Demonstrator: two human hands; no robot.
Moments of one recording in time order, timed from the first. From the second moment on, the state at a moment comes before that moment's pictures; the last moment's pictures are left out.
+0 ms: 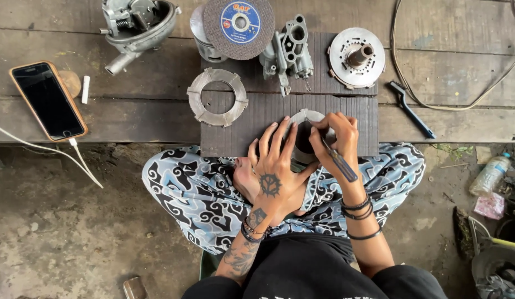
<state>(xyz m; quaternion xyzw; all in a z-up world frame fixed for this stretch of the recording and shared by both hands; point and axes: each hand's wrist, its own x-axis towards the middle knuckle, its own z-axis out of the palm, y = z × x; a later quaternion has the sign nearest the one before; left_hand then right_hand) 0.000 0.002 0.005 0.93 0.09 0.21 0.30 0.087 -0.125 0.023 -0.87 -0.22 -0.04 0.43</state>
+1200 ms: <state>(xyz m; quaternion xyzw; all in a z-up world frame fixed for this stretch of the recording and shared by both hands) 0.000 0.002 0.007 0.93 0.09 0.21 0.30 0.086 -0.124 0.023 -0.88 -0.23 -0.06 0.42</state>
